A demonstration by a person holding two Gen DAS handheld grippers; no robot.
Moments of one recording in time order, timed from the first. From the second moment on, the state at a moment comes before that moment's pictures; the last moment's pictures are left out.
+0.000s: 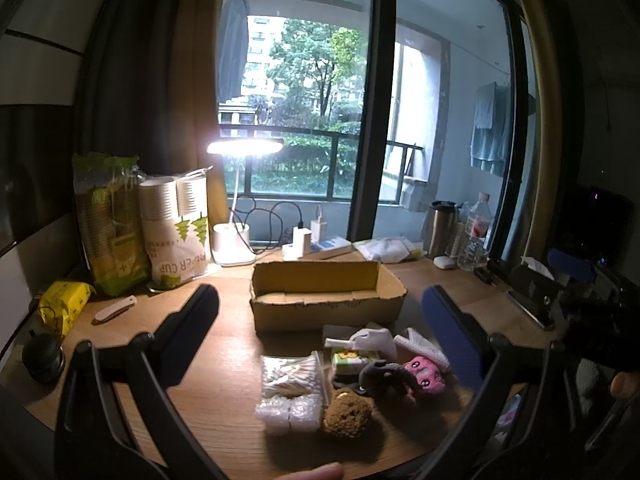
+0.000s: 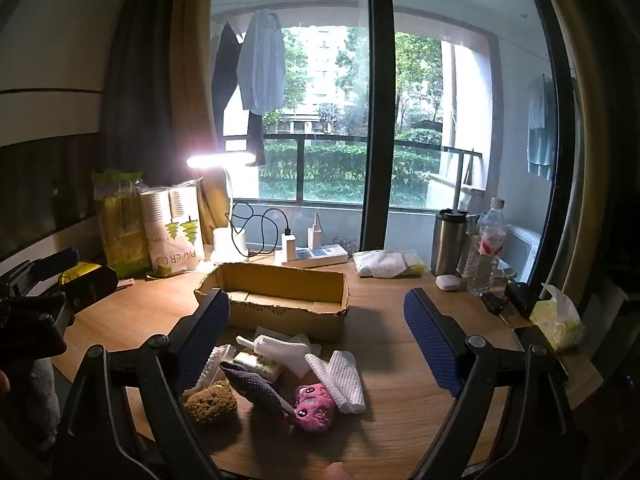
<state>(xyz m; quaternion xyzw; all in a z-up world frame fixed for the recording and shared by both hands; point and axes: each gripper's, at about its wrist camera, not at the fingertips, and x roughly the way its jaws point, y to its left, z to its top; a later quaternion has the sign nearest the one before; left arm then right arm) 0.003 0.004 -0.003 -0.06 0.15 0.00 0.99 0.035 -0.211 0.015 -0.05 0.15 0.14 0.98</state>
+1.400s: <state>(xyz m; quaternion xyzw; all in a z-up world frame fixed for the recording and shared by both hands) -0.001 0.001 -0.002 -0.06 0.15 -0.01 0.99 0.036 -0.210 0.011 -0.04 0.16 0.15 0.98</state>
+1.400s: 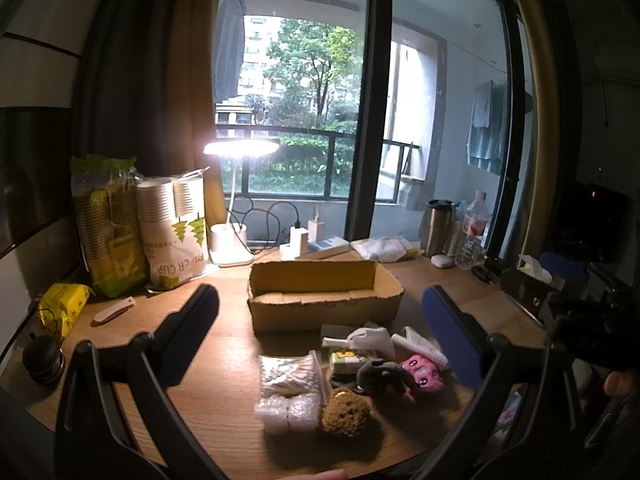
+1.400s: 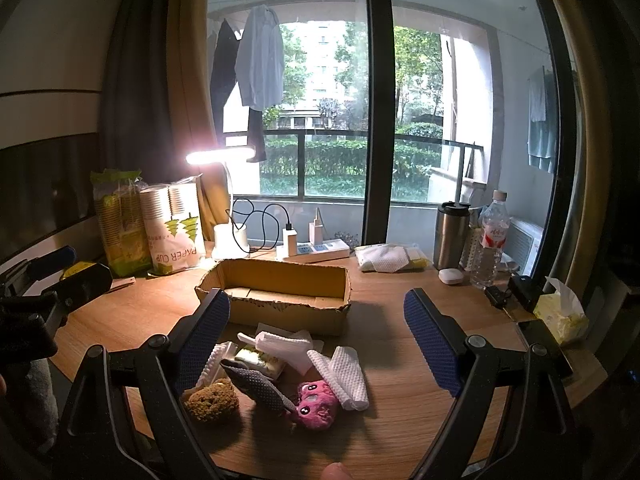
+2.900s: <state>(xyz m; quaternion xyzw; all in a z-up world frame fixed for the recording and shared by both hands) 0.051 0.007 -0.049 -0.06 0.25 0.02 0.97 0.082 -0.223 -0.030 -0.03 0.22 0.13 0.97</state>
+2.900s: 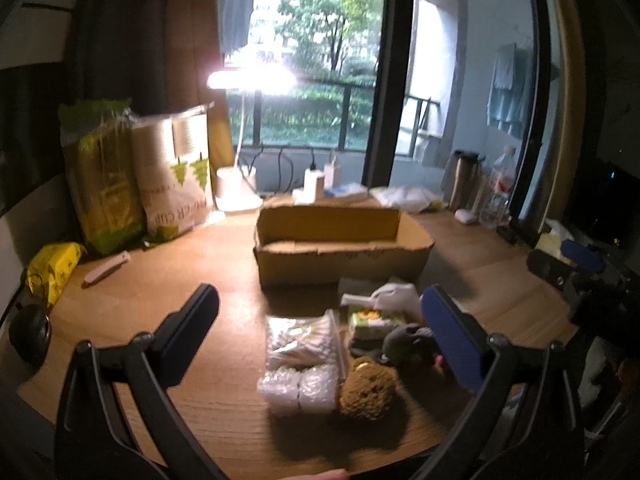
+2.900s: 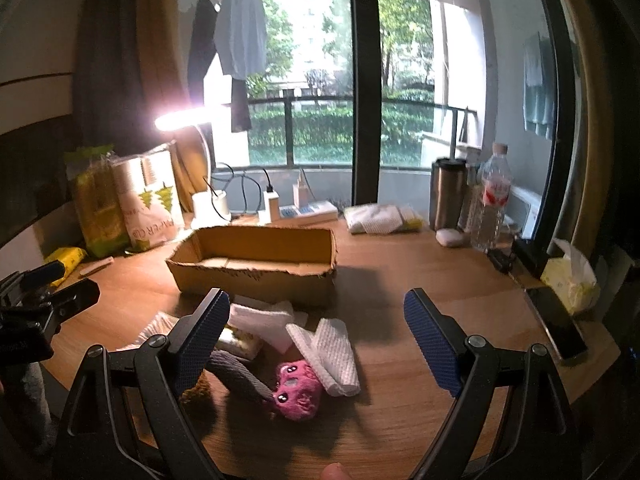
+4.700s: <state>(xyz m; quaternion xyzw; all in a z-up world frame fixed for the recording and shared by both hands) 0.177 0.018 -0.161 -0.06 0.49 0.01 0.87 0.215 -0.223 -0.142 0.00 0.42 0.16 0.89</state>
